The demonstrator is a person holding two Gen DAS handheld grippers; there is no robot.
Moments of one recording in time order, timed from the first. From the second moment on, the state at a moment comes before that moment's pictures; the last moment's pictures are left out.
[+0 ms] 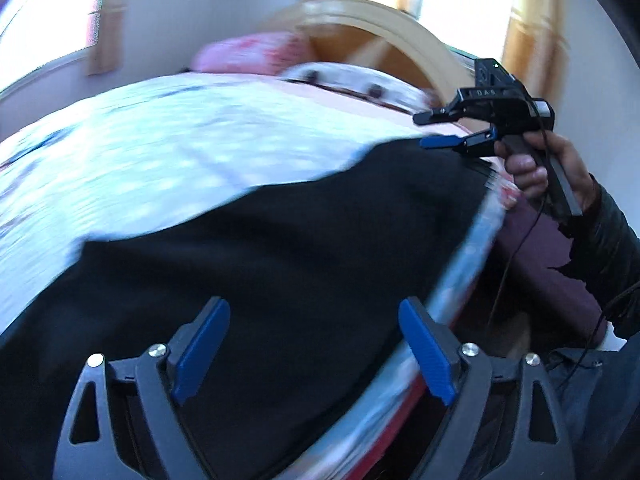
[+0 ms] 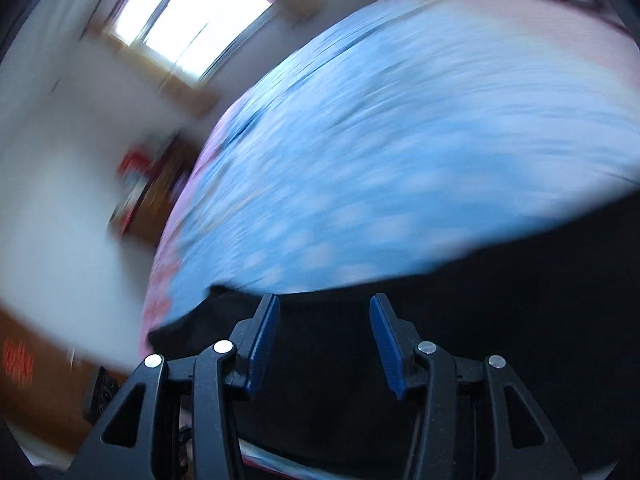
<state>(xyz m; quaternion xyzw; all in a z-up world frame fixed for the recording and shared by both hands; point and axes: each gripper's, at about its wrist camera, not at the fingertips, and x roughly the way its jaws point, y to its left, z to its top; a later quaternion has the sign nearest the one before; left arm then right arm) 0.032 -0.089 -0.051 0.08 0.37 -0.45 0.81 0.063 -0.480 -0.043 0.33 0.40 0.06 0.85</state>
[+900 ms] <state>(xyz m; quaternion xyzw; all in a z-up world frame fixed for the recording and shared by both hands) 0.021 -0.267 -0.077 0.20 0.38 -0.51 0.75 -0.015 -0.643 -0.077 0.43 0.32 -0.11 0.84</state>
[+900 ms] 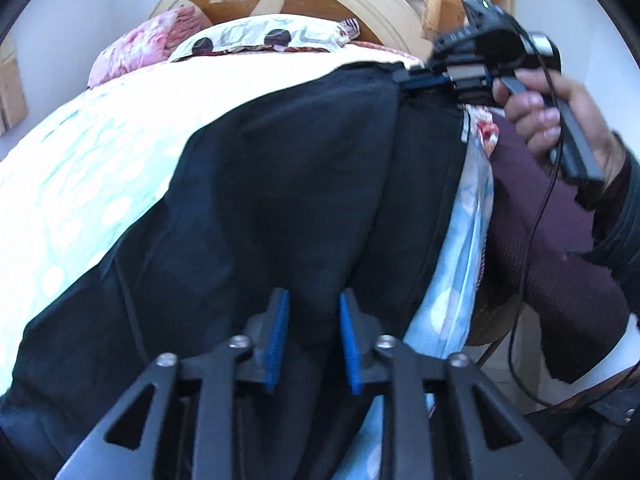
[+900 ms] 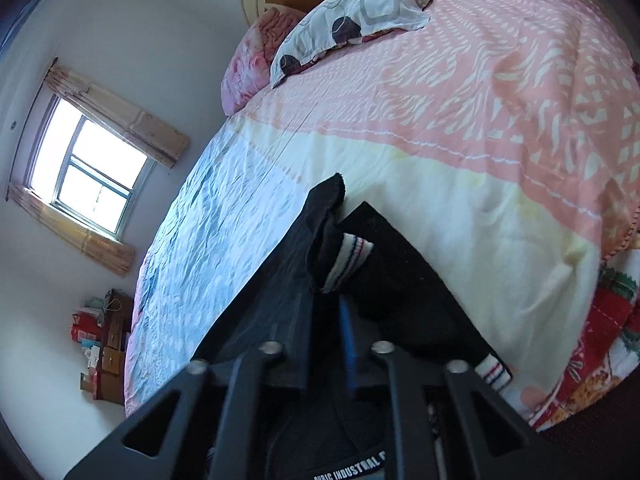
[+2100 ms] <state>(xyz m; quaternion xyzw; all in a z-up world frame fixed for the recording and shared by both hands) -0.001 -0.259 -0.070 0.18 0.37 -0.55 0.72 -0.096 -0.627 -0.061 0.41 0.26 -0.11 0.87</state>
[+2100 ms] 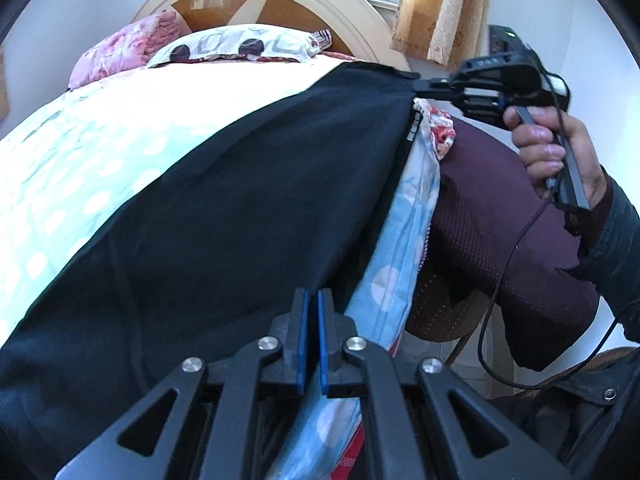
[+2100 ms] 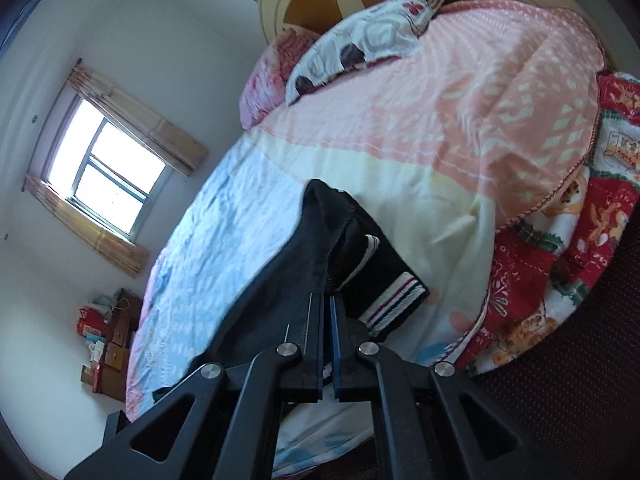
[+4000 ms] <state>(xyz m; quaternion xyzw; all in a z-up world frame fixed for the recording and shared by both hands) 0.031 -0.256 -0.080 0.16 0.37 -0.50 0.77 -0.115 -0.631 -0.091 0.46 0.25 -0.16 0.84</state>
